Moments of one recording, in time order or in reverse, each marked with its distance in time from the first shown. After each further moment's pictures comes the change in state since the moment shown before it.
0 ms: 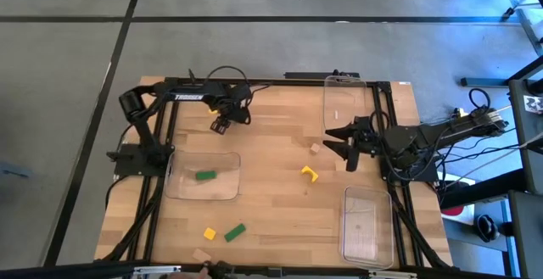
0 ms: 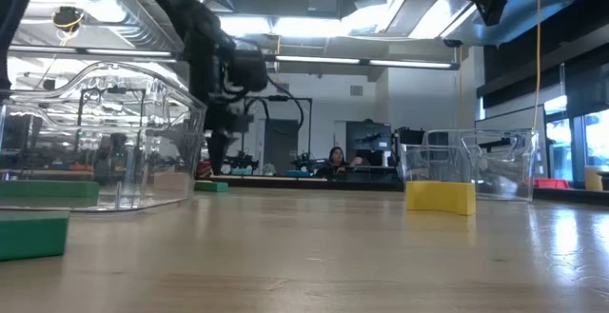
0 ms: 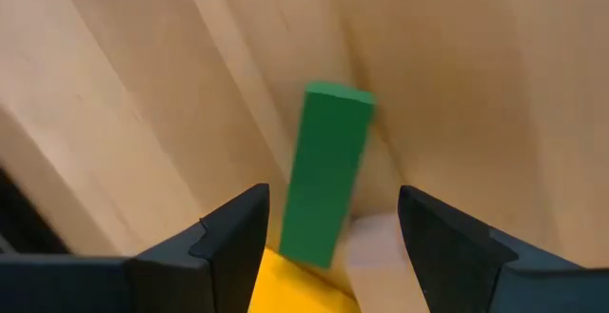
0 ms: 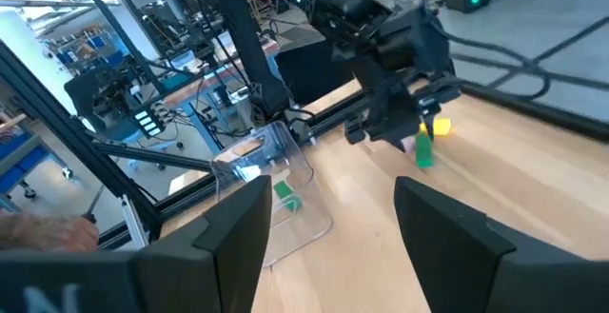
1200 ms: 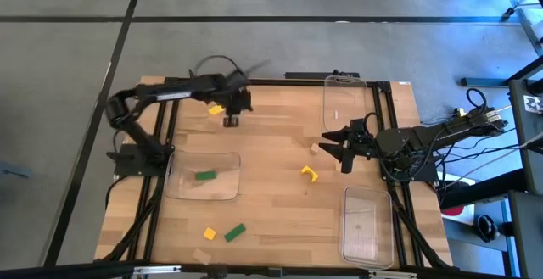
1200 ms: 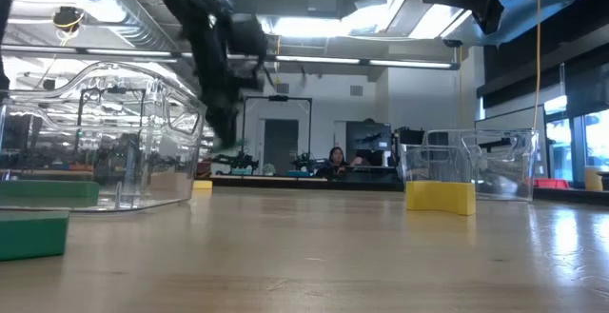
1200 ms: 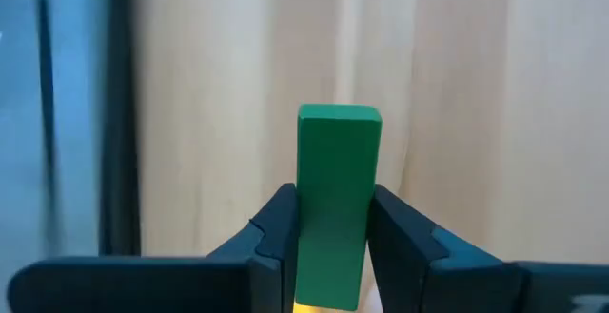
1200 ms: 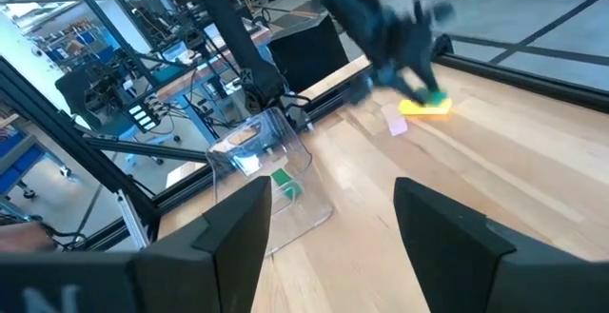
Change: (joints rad) left arm -0.006 -0.179 0.056 0.048 0.110 -0.472; right arm 0.000 0.054 0.000 0.007 -0.003 0.051
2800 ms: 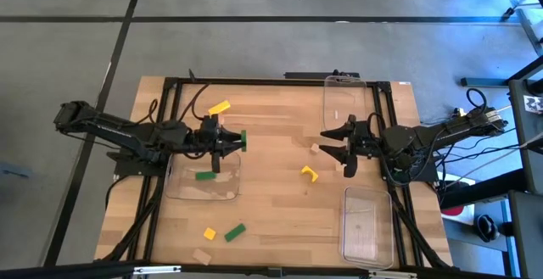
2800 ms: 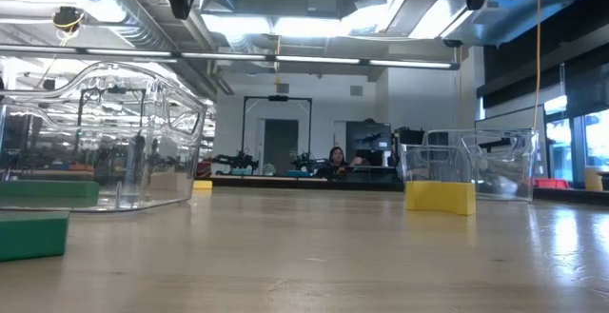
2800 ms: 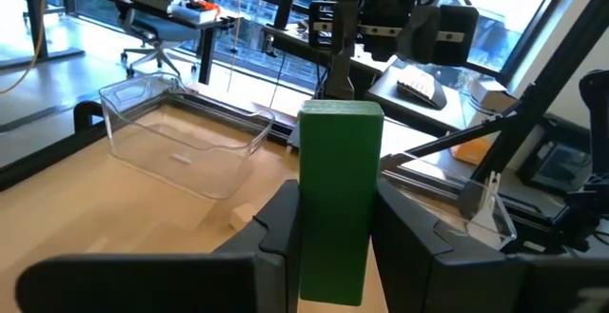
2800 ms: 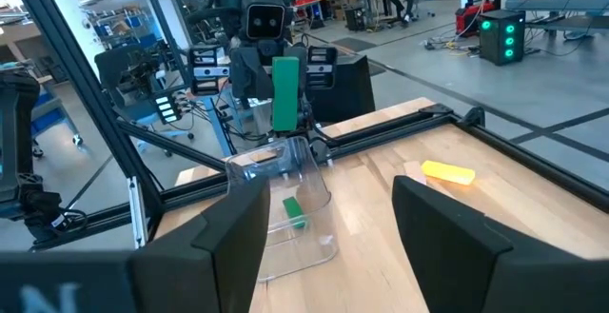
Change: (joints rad) left arm -0.724 -0.663 -0.514 0.893 -0.287 -0.838; right arm 0.000 0.000 0.000 0.151 -0.070 -0.291
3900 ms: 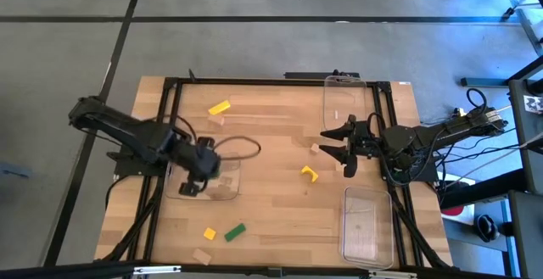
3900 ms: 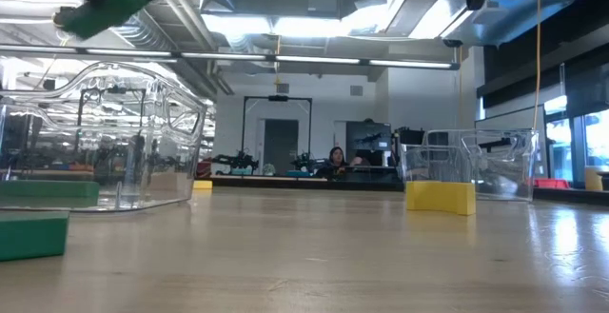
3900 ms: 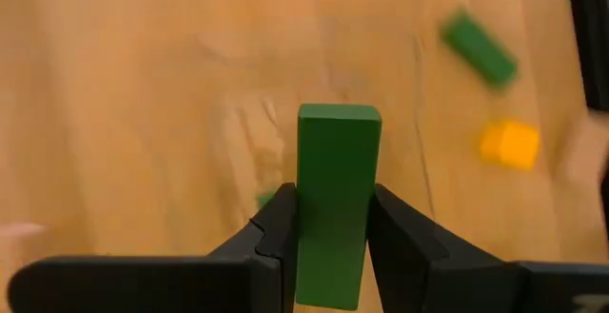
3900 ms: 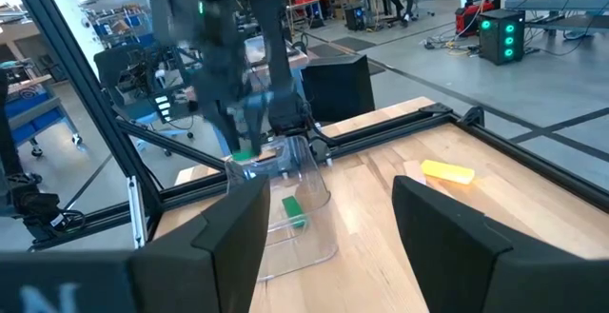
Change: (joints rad) left arm -0.165 0.275 0.502 -1.351 0.310 0.159; right arm 0.000 0.000 0.000 -0.003 0.000 0.000
